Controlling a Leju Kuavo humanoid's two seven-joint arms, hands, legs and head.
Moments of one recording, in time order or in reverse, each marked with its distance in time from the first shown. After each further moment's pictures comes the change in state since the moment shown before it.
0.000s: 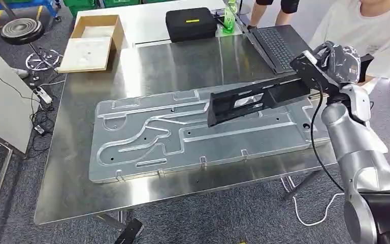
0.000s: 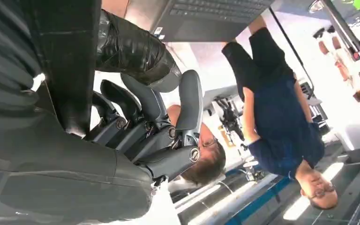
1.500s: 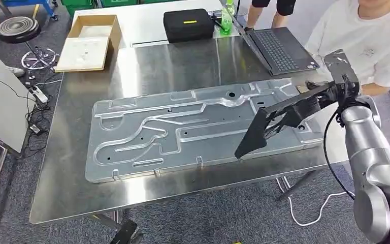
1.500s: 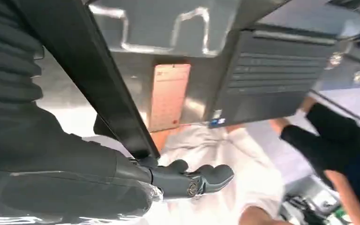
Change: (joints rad) left arm 0.010 0.020 0.003 0.000 -0.001 -0.003 -0.012; right arm -0.070 -0.042 -0.120 0.242 -0.349 0.255 0.083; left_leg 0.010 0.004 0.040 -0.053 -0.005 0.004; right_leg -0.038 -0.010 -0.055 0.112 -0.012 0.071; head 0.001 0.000
